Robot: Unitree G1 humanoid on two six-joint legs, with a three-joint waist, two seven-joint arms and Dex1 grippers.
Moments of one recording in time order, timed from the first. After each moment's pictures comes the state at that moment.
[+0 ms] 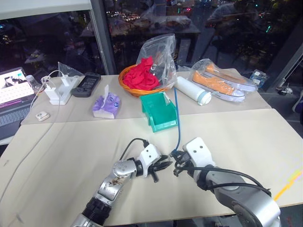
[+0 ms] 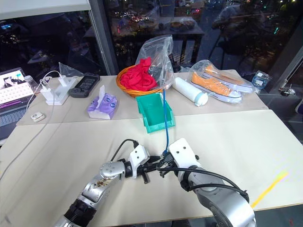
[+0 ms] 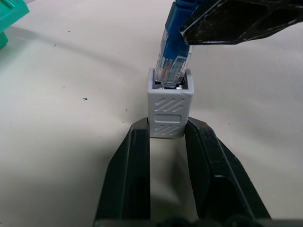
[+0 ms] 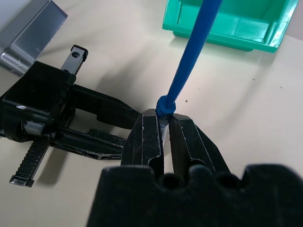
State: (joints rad) left arm -0.26 0.23 -0.36 0.01 -0.09 0.22 -0.74; right arm -0.16 -0.42 0.21 -0.89 0.37 1.23 0.08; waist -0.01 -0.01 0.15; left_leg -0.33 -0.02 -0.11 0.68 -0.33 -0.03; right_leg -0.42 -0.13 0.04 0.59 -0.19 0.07
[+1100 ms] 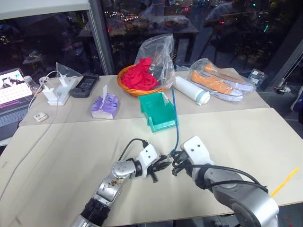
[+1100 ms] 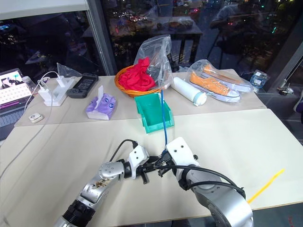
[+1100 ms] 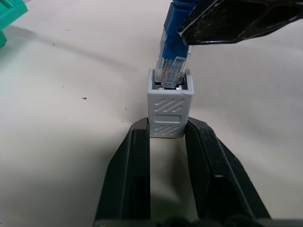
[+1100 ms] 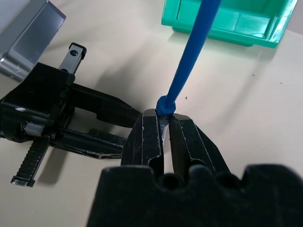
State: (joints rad) left arm -0.26 0.25 -0.36 -0.01 -0.09 0.22 -0.74; right arm -0.22 -0.37 0.23 -0.88 0.35 1.32 0.08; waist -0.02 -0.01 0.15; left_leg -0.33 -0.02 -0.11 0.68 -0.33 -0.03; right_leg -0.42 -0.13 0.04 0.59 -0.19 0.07
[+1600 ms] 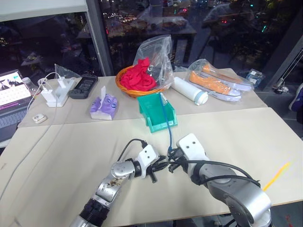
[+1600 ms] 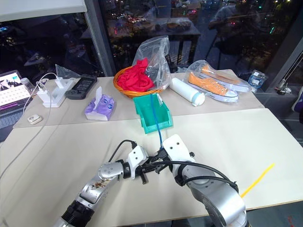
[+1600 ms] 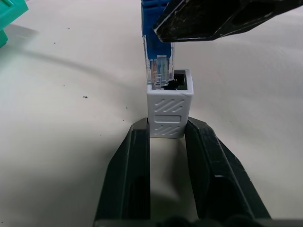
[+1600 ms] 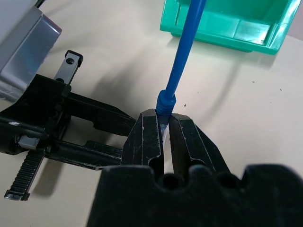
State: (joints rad) left arm -0.25 0.25 -0.36 -0.01 -0.09 0.23 -0.73; right arm -0.23 -0.35 0.25 -0.86 0.33 1.33 0.08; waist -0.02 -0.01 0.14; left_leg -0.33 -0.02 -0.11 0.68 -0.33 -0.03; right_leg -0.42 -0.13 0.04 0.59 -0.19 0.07
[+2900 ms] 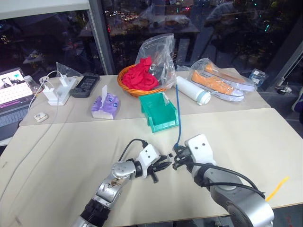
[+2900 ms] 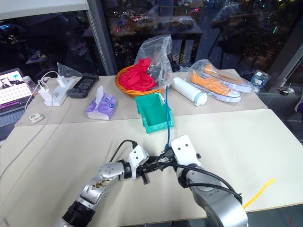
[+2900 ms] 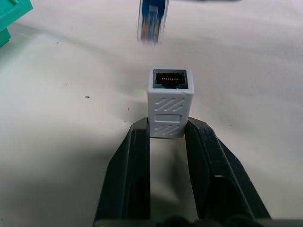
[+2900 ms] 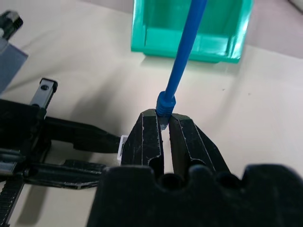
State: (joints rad) left arm -0.25 0.25 -0.35 -0.02 -0.11 0.25 -0.73; right arm -0.11 -0.29 0.19 -0.93 0.23 1.18 0.04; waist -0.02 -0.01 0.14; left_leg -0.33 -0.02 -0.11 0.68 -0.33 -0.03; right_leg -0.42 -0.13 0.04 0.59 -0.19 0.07
